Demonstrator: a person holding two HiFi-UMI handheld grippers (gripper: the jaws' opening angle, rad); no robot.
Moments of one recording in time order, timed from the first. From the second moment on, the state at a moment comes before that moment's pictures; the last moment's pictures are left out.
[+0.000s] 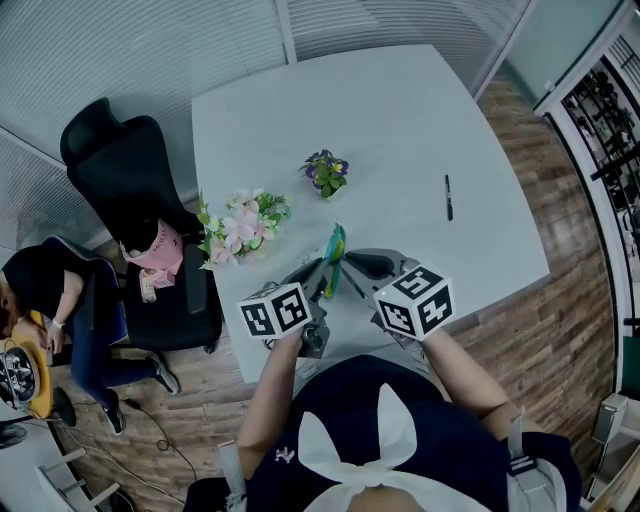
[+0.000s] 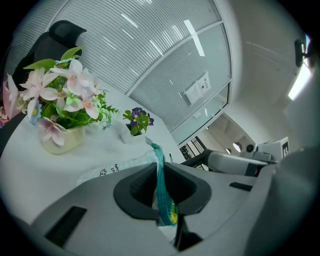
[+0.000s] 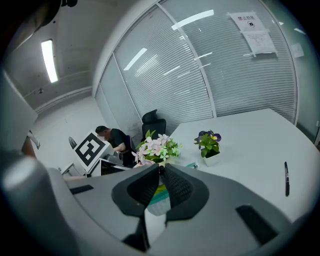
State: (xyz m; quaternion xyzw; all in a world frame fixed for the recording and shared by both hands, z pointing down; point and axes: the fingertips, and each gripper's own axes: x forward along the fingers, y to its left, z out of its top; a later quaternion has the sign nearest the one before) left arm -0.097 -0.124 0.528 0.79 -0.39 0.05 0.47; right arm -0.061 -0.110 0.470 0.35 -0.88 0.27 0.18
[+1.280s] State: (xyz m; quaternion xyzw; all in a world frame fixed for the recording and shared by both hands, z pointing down) left arm -0.103 -0.121 0.530 0.78 -0.40 0.04 0.48; right arm -0.075 -0.115 0.532 0.33 -0.85 0.29 0.28
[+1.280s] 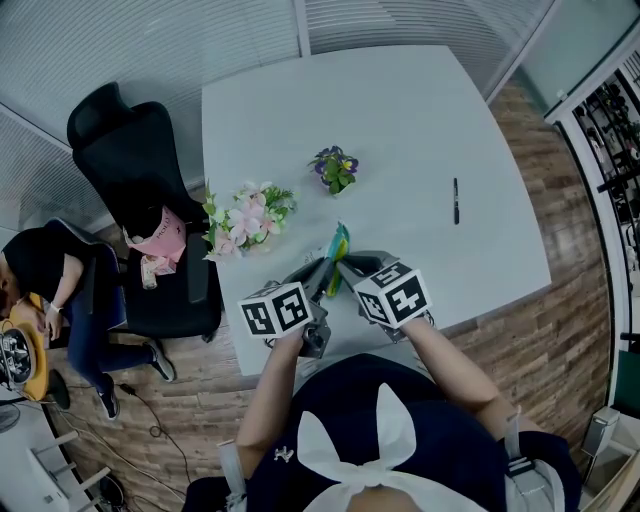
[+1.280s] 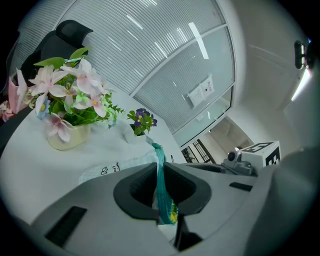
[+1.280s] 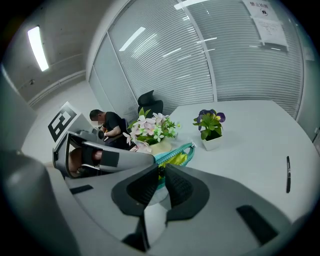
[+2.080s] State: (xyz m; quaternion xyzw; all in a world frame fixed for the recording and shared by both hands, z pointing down) left arm -0.106 -0.121 0.533 0.77 -0.42 0.04 0.48; right arm -0.065 -0.111 0.537 0.32 -0.86 0.29 0.28
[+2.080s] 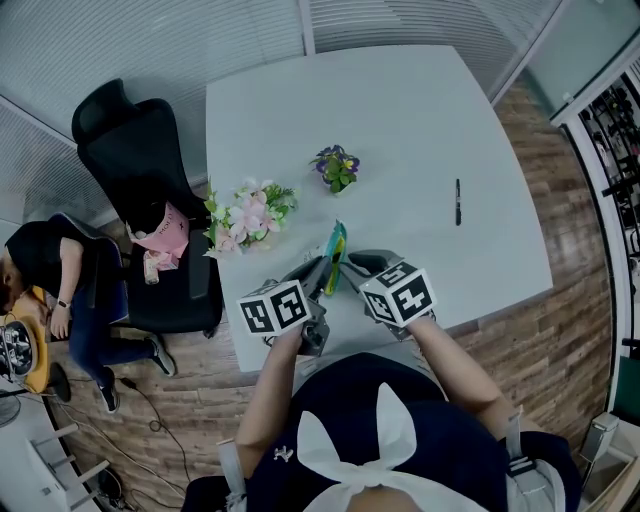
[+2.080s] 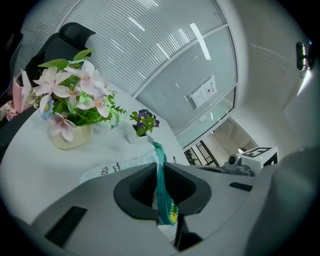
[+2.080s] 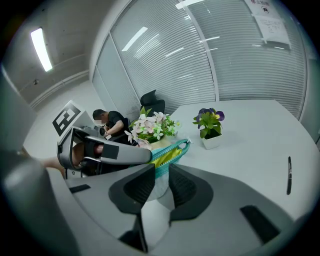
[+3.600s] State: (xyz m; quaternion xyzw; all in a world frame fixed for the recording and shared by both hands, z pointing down) left arm -0.079 -0.128 0.531 0.73 -0.49 0.04 0.49; right arm 0.174 -0.184 0.551 0.53 -0.76 0.29 0.23
